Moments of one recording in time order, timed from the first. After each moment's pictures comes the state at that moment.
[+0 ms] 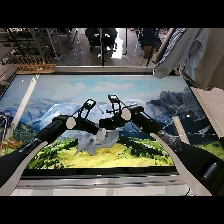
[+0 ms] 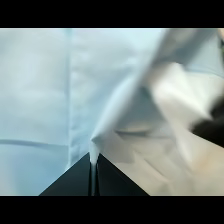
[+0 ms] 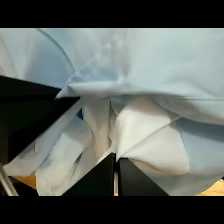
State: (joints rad) left arm -0.45 -1.48 1.15 1.28 -0.68 -1.29; right arm 0.56 -1.60 1.47 -1.23 1.01 1.79
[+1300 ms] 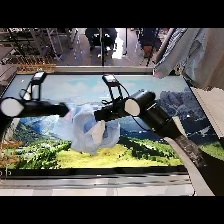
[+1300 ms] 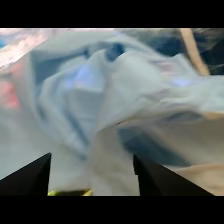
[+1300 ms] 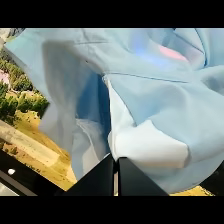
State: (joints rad) left arm -0.07 -1.13 1.26 1.28 -1.07 -1.40; right arm 0.67 -1.47 1.69 -1.43 1.18 1.83
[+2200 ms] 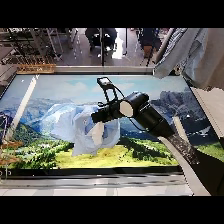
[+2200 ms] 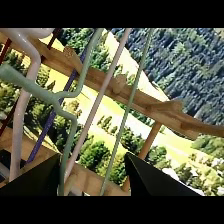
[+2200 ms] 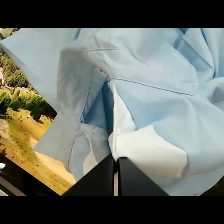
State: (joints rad) left arm 0.73 -1.16 0.87 1.67 -0.78 -1.55; right arm 0.68 -1.51 1.69 -1.43 1.15 1.78
